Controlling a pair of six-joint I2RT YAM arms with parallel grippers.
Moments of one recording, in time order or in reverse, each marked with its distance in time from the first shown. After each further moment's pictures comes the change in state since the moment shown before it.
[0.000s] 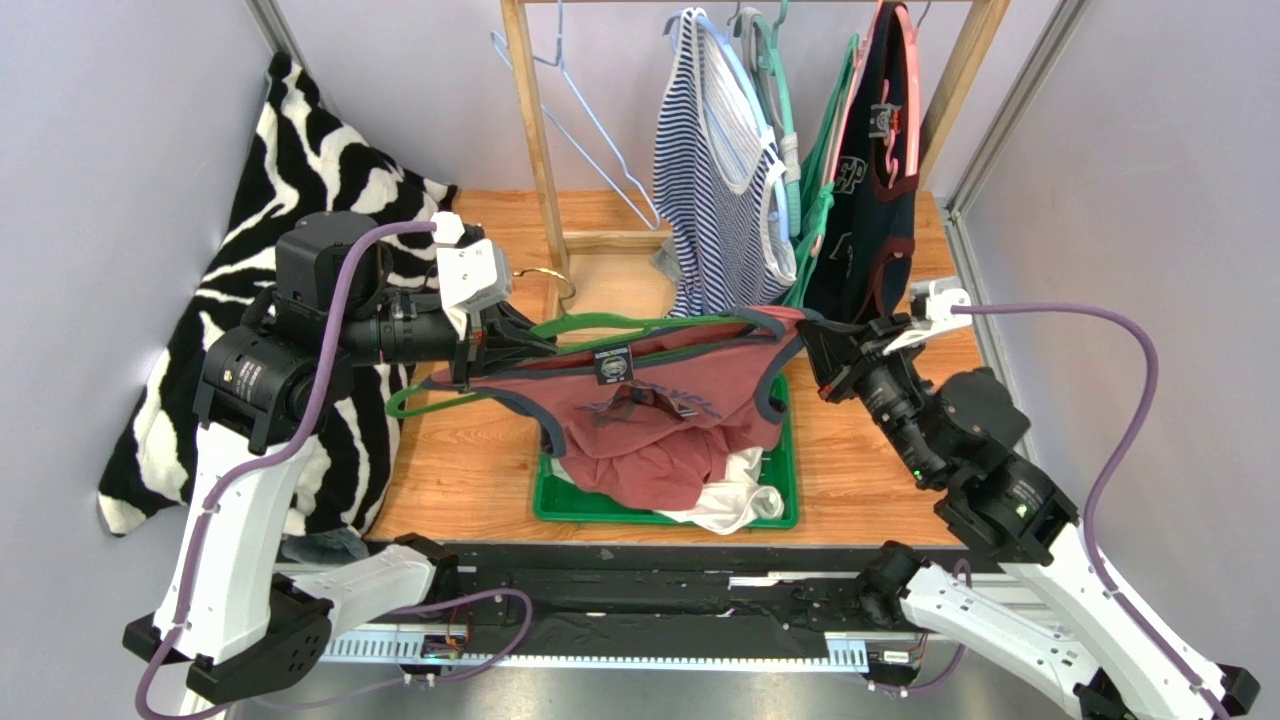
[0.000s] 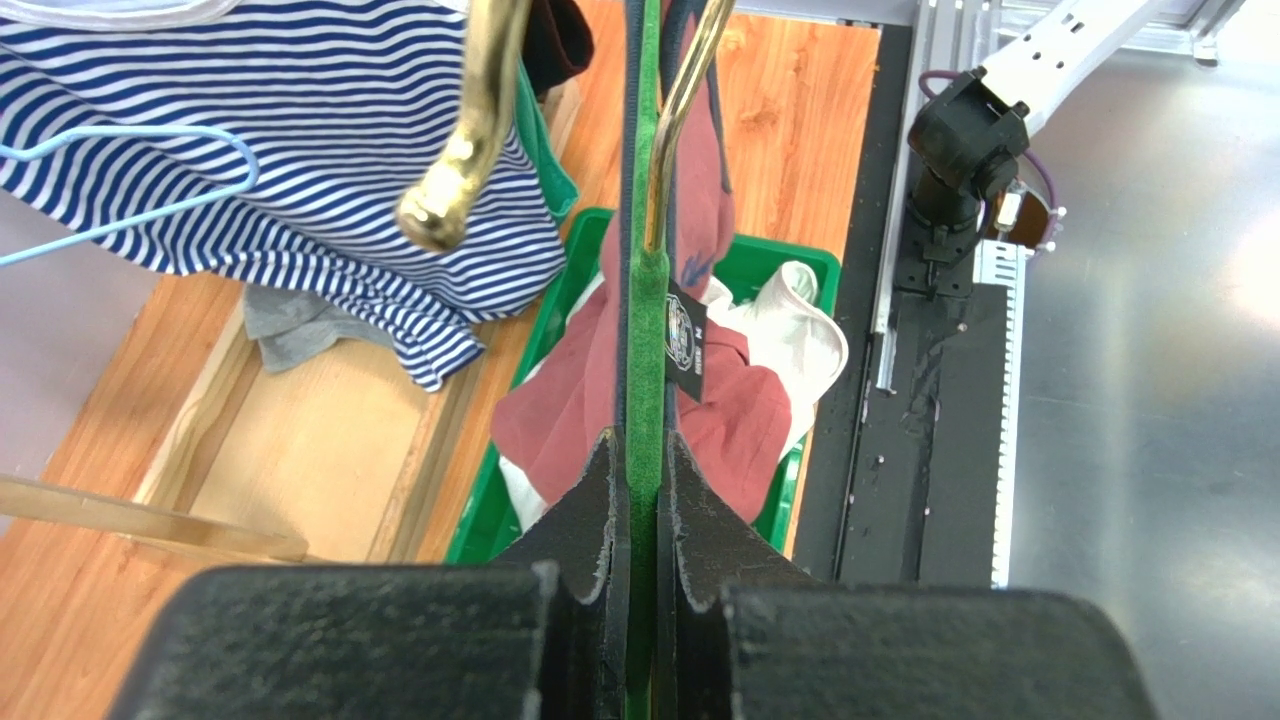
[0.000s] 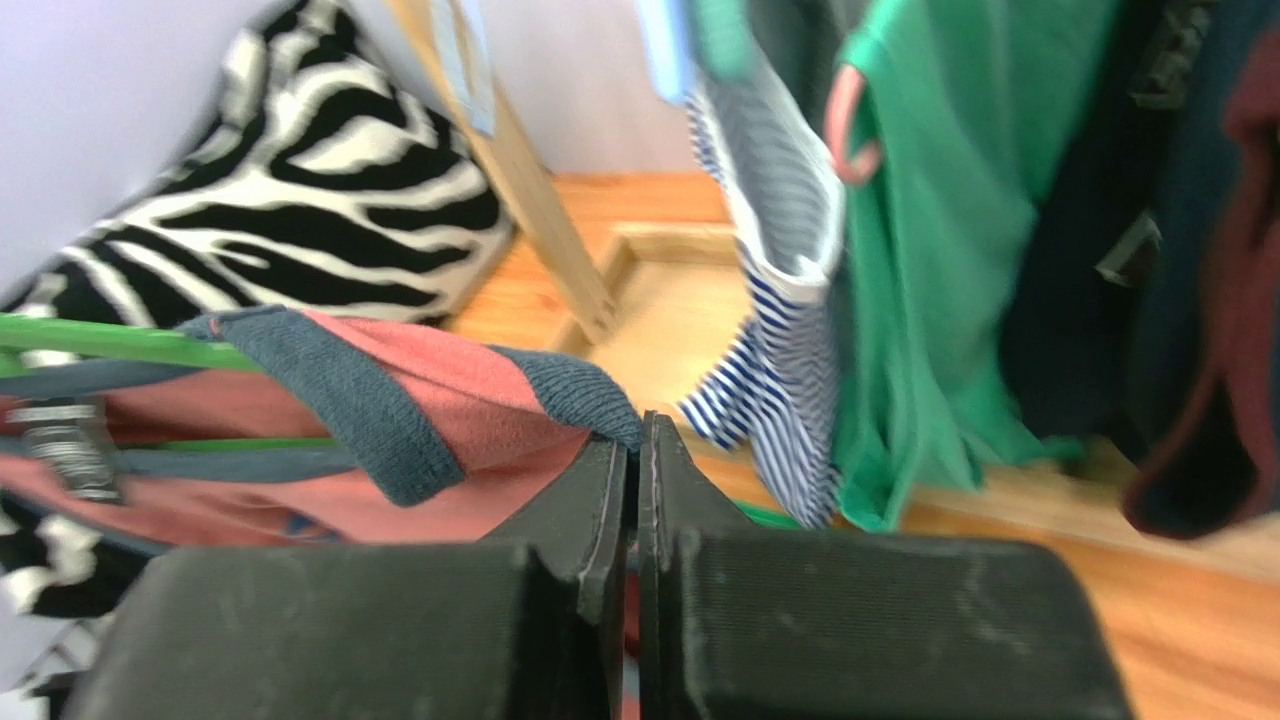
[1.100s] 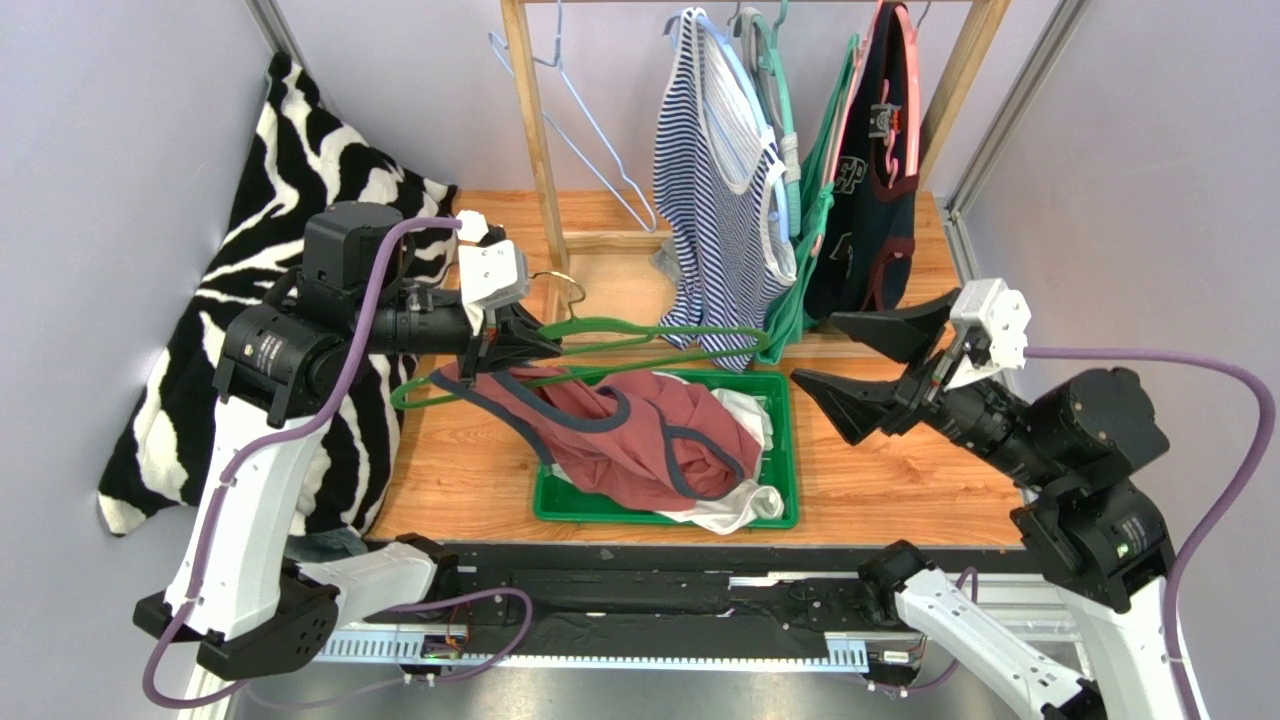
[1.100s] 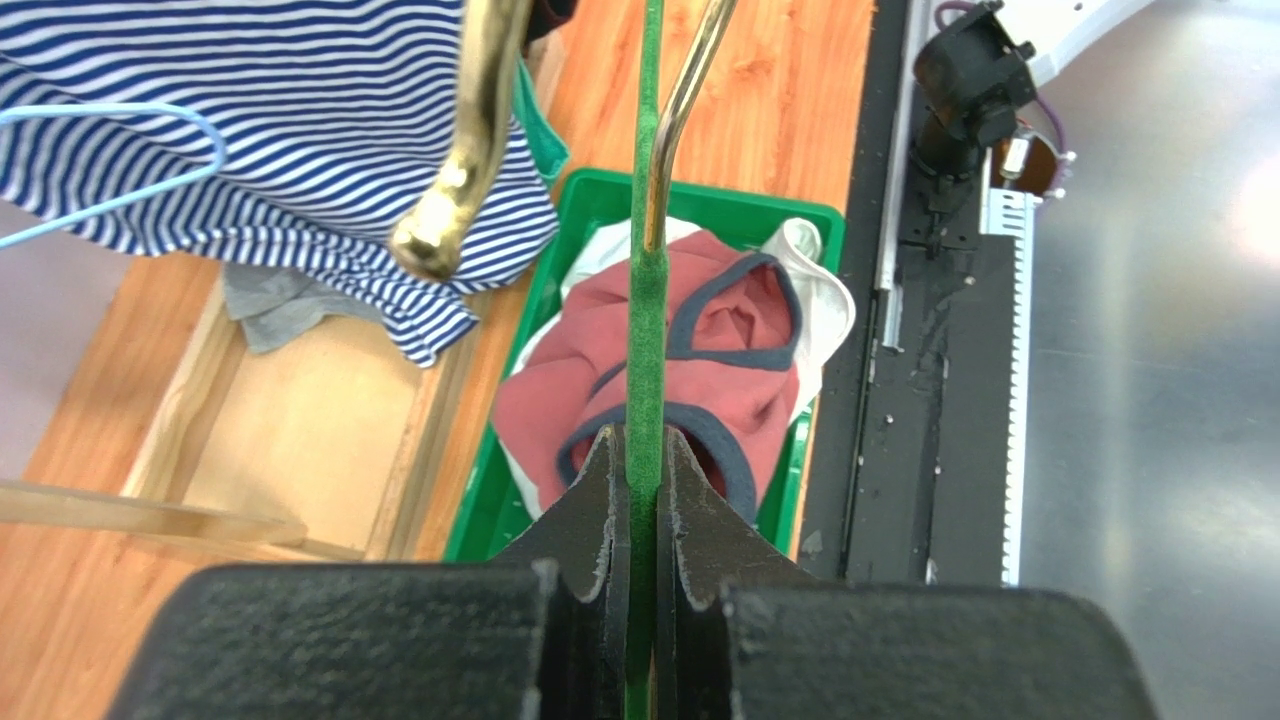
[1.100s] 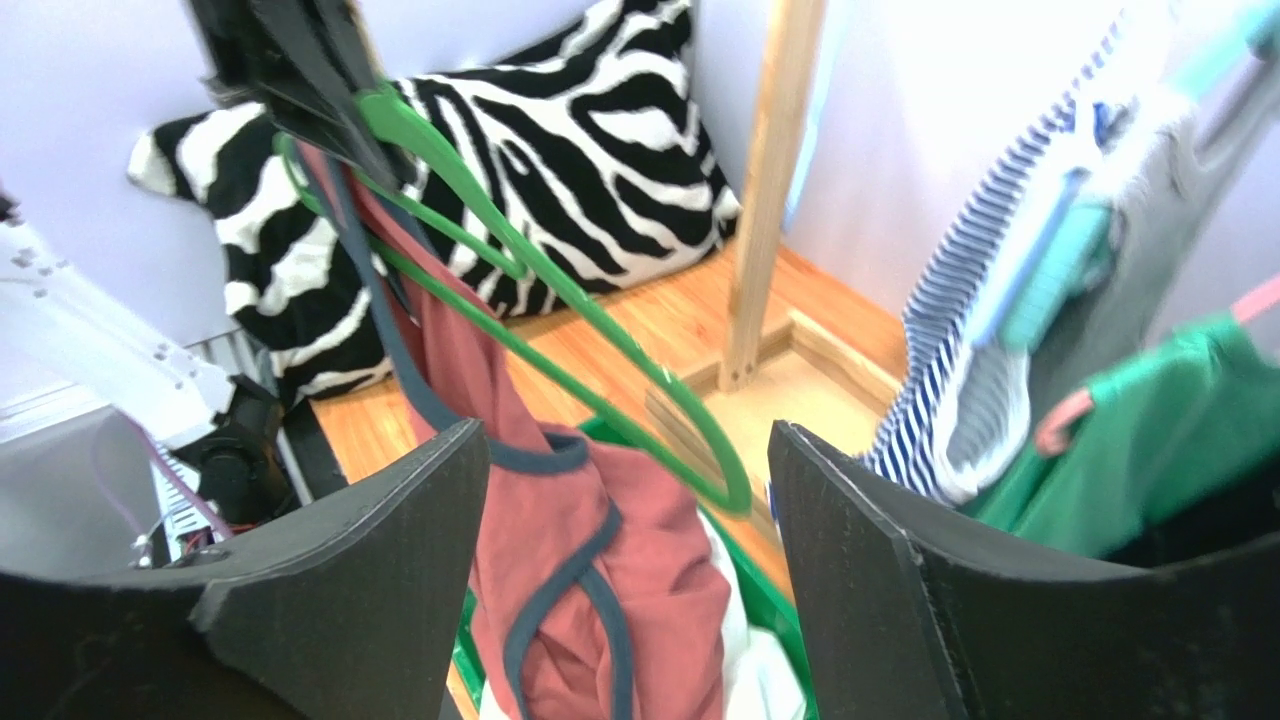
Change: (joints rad) left arm -0.001 0.052 0.020 -0.070 0.004 0.095; right arm -0.269 0.013 0.309 -0.223 -0.749 -0.283
